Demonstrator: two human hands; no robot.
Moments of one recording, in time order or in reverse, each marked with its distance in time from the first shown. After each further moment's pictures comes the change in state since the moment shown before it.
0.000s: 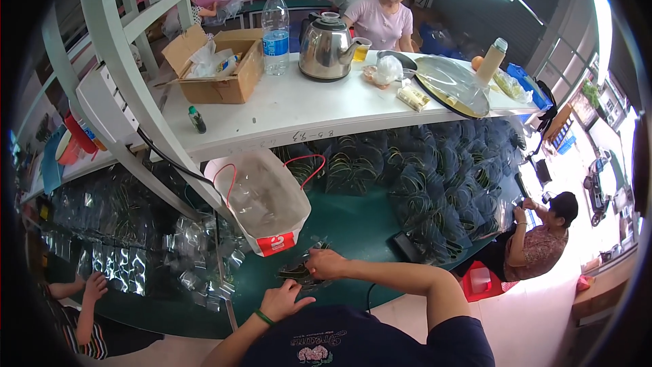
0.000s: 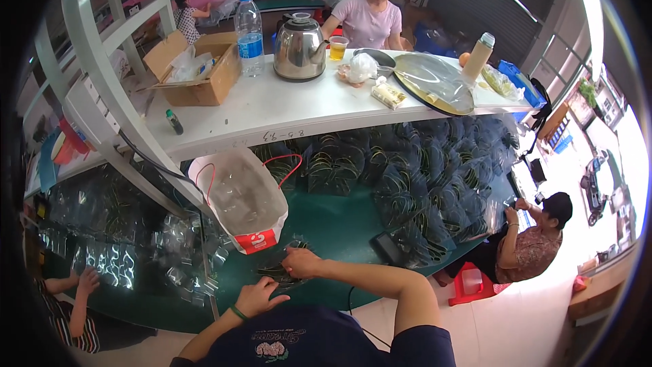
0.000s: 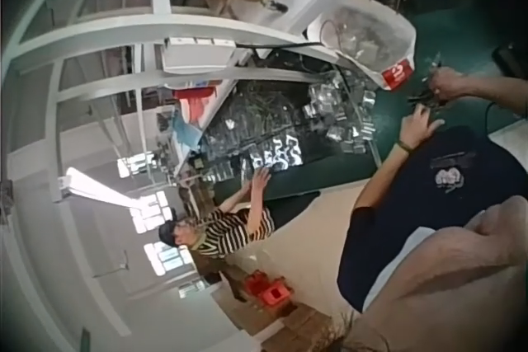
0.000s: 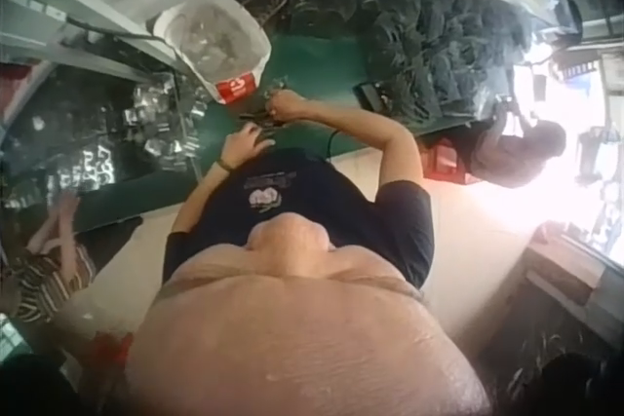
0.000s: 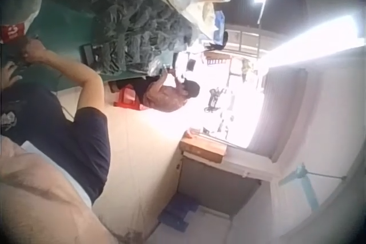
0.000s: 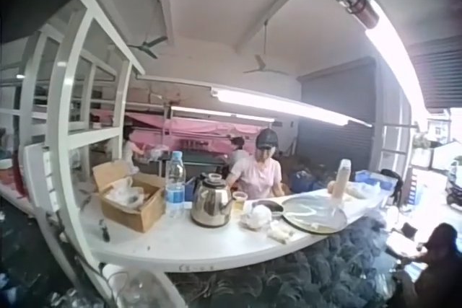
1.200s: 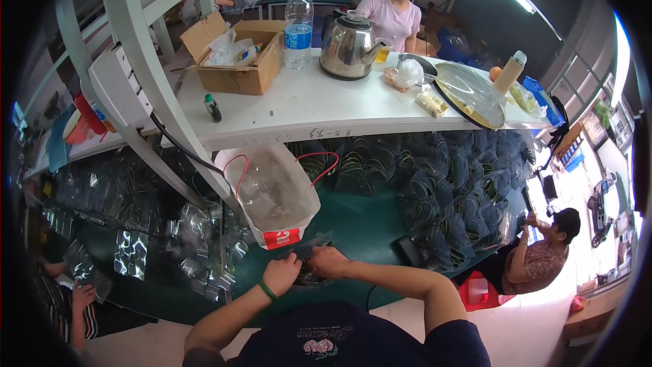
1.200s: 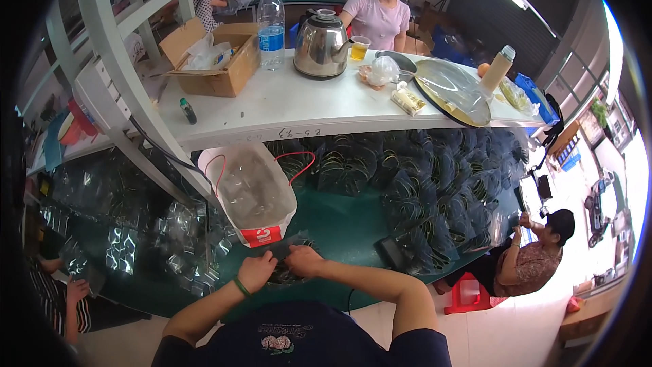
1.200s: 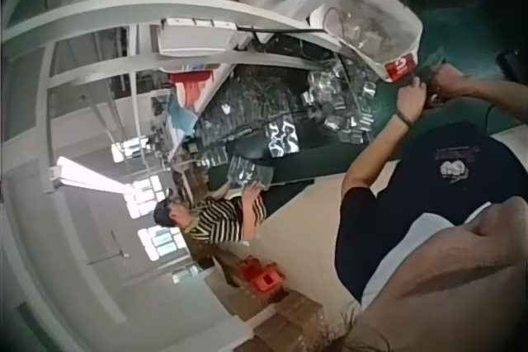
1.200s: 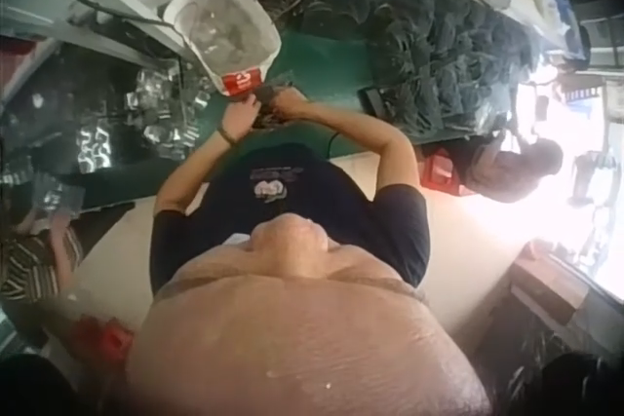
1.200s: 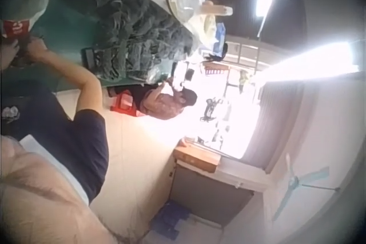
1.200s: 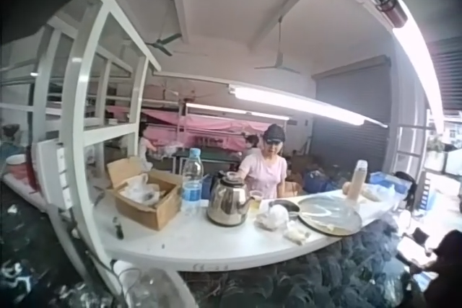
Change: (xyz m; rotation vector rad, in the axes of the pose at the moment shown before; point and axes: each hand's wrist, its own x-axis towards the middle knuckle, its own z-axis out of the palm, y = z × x) left_hand 0.050 -0.021 -0.021 0.349 -0.039 0.045; right_hand 0.009 0.001 0.012 -0.118 -0.038 -0.099
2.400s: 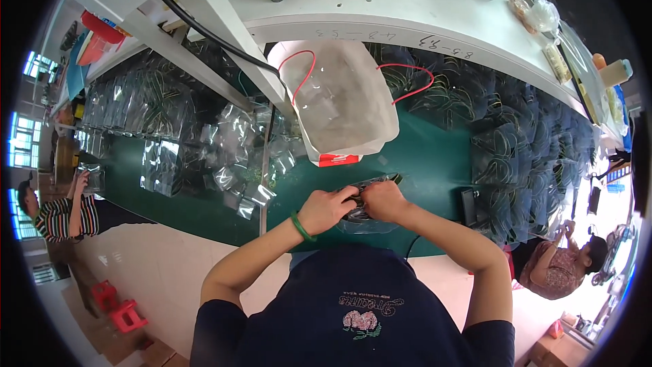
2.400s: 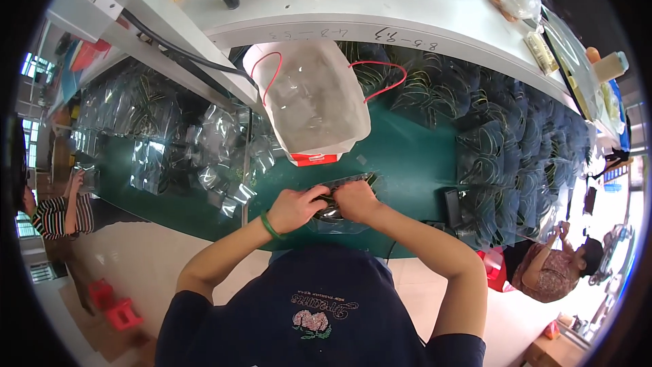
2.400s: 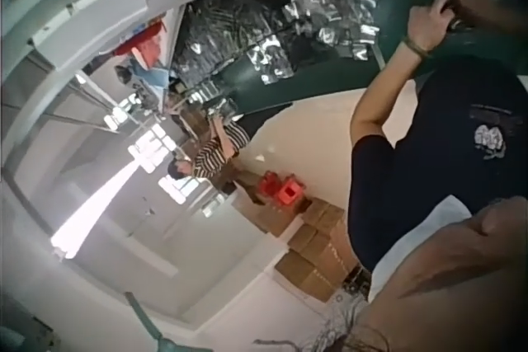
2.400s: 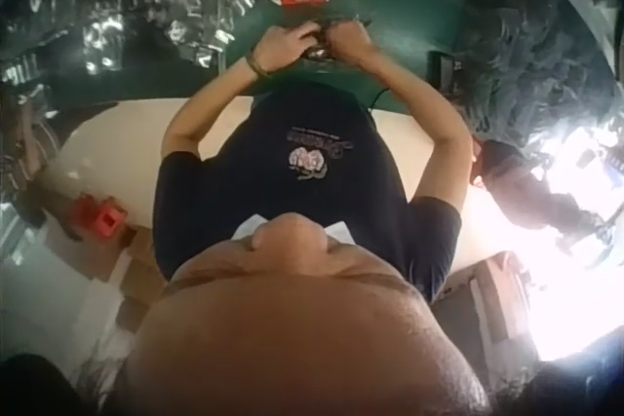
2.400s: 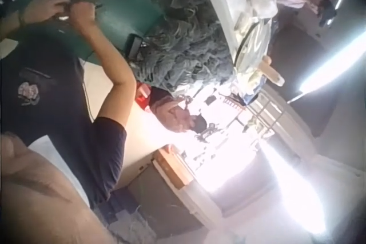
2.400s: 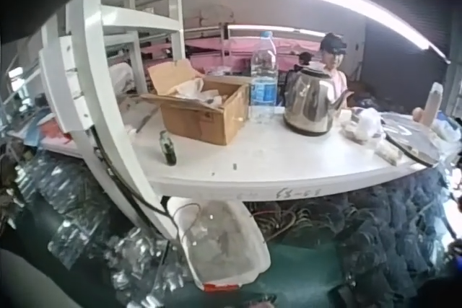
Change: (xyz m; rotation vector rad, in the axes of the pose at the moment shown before) left_hand -0.011 -0.022 -0.002 -0.310 0.230 0.078; right_hand 0.027 -0.005 -0.008 -0.088 -0.194 0.060
